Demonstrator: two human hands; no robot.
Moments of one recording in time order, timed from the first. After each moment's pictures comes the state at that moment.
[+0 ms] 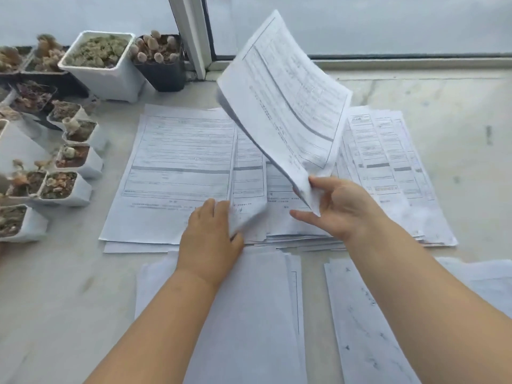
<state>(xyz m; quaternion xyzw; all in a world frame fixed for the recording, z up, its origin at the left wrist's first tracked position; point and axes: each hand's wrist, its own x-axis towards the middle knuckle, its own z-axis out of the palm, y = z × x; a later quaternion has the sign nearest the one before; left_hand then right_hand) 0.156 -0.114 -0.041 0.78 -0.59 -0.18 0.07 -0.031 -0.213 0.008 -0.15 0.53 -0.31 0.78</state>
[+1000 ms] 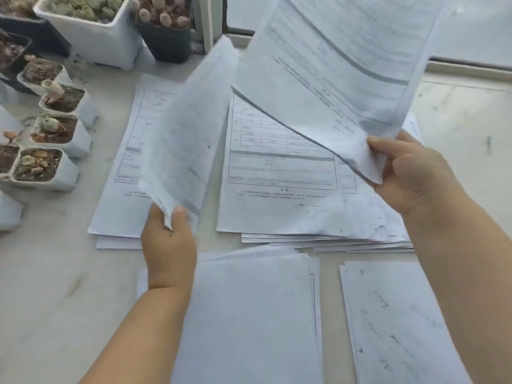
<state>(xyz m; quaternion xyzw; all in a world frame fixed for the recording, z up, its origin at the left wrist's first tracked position) 0.201 -0.099 -0.055 0.77 -0.27 -0.23 0.54 -0.034 -0.247 0.037 -0.28 0.54 -0.44 0.65</state>
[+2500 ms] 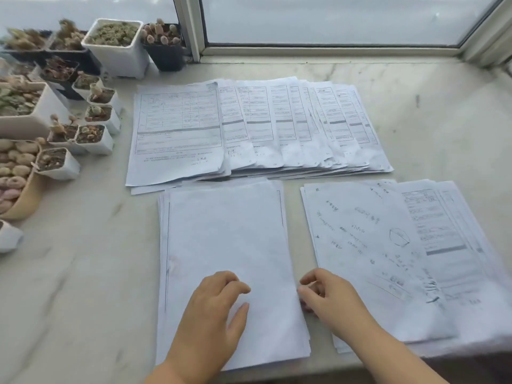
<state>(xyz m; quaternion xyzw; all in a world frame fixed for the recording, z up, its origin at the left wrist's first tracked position) 0.128 0.138 -0.030 0.63 -0.70 -0.25 0.24 -0.095 0.076 -0.009 -0.53 0.69 -0.03 0.50</state>
